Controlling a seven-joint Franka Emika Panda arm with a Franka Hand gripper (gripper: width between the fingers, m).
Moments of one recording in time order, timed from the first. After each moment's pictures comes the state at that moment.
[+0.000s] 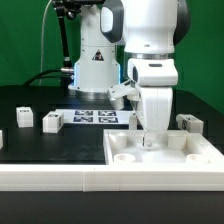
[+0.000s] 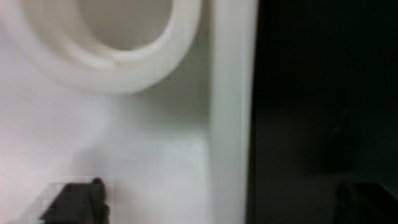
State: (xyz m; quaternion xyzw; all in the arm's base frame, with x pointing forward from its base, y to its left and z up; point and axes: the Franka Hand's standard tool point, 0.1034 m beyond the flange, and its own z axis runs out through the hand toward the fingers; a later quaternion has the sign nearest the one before) arm 0.490 0.065 0.008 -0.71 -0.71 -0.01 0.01
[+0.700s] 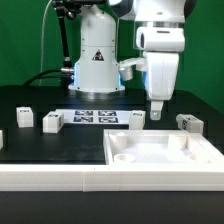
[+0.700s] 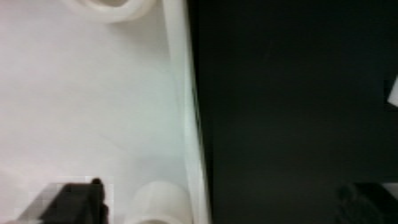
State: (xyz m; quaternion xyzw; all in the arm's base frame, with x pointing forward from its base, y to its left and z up) arm 0.480 0.085 0.062 -0.76 -0.65 -0.01 -0.02
